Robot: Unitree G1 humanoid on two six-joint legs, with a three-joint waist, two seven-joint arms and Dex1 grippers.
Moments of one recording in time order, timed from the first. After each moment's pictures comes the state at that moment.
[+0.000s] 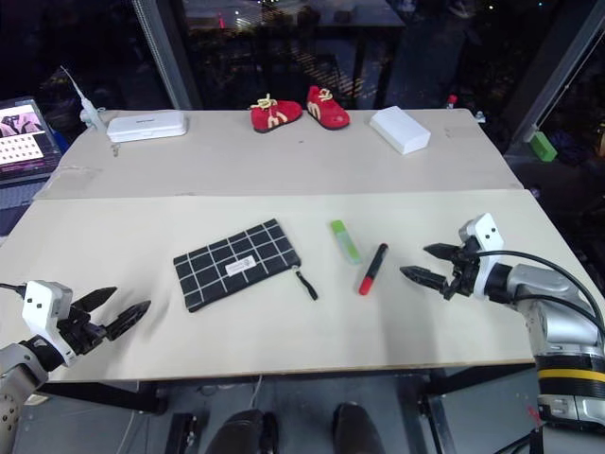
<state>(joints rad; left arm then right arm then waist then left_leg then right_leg) 0.22 0.67 0.48 -0.13 -0.52 0.37 -0.77 -0.33 -0.79 -0.17 0.19 0.41 0.44 1.06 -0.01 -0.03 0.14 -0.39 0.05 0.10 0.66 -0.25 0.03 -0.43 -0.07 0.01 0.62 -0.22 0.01</state>
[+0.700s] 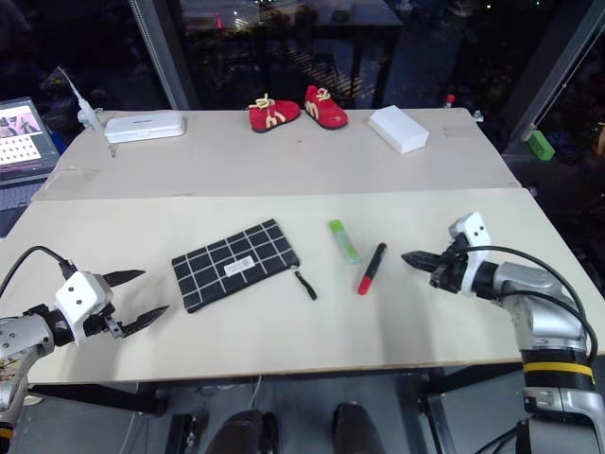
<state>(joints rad) 0.07 0.83 0.25 0.11 -0.19 -0.15 -0.97 -0.40 -0.71 -0.09 0.19 0.41 0.49 1.05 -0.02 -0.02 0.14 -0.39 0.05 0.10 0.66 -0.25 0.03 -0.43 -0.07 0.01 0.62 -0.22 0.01</state>
